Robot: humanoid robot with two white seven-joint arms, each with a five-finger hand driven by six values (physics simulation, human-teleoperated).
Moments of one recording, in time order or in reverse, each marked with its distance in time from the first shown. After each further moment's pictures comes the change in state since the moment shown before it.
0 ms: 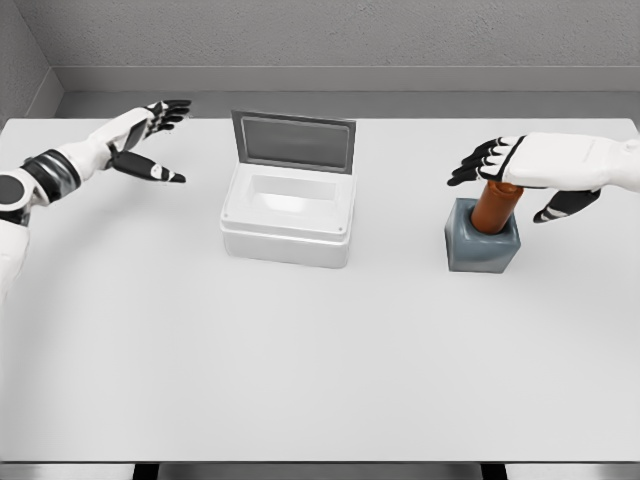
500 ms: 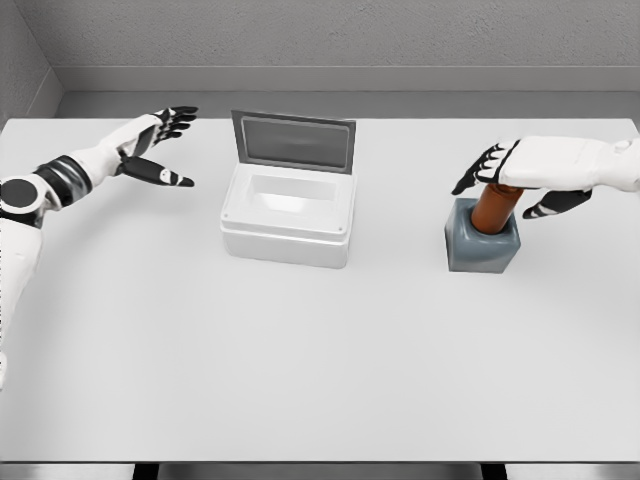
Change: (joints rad) left arm -0.020 -0.045 0.007 0.069 0.005 -0.001 0.000; right arm 0.026 0.040 -0.001 0.064 0.008 0.000 0.005
